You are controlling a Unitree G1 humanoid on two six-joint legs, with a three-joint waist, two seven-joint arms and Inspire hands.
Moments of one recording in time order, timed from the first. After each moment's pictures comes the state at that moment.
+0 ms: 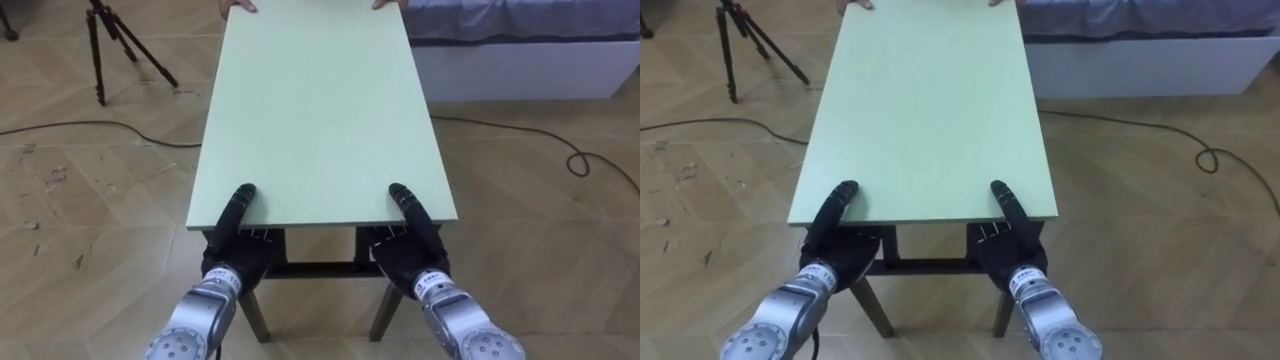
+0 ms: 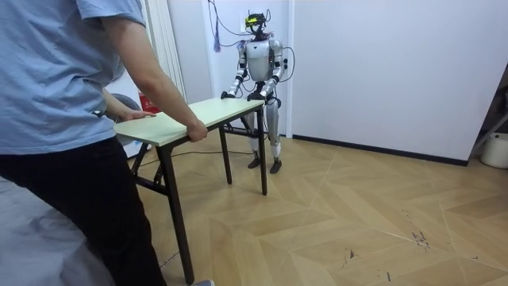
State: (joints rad) left arm -0.08 0.07 -0.06 0.48 -1.52 0.09 0.12; right arm -0.13 -0.10 0.18 0.61 1.52 0.07 0.02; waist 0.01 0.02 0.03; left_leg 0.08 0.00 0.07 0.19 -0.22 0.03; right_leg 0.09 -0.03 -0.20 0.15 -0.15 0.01
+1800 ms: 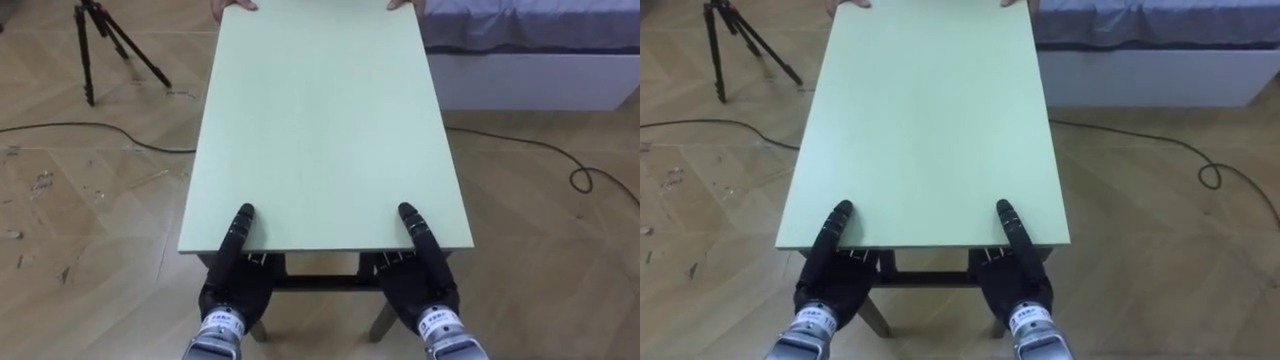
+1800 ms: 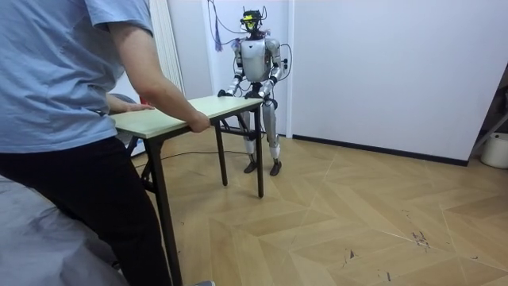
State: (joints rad) left arm 0.17 0.07 -0.24 0.26 -1.40 -0.12 -0.01; right arm 0.14 -0.11 0.29 0.29 1.49 -0.08 0.01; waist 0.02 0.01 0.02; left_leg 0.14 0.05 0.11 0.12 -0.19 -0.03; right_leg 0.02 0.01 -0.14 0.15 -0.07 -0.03
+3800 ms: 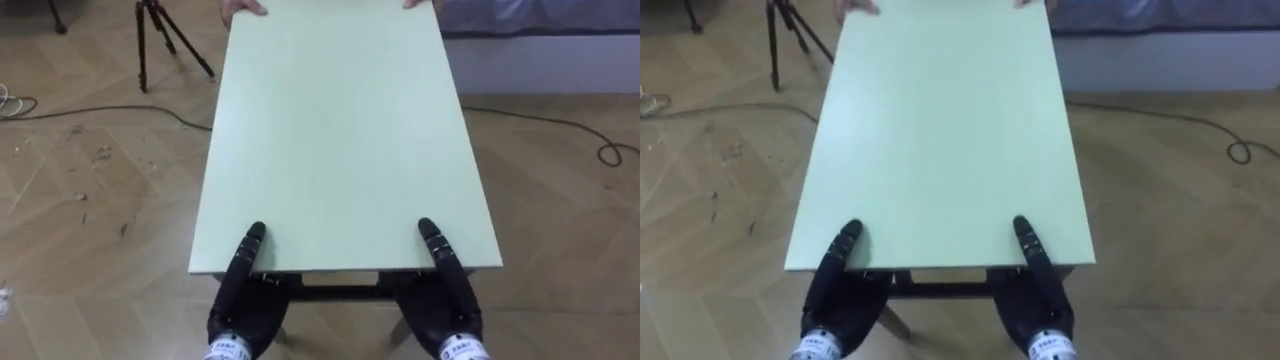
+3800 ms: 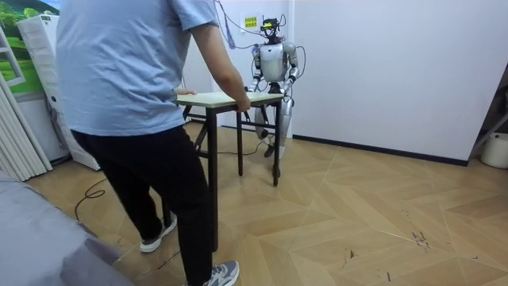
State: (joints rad) left arm 0.27 0.11 -0.29 0.17 -1.48 -0.06 -0.09; right arm 0.27 -0.16 0.26 0.17 1.50 -0.05 0.13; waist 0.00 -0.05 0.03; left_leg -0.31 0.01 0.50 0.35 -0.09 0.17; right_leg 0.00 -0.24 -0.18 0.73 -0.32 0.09
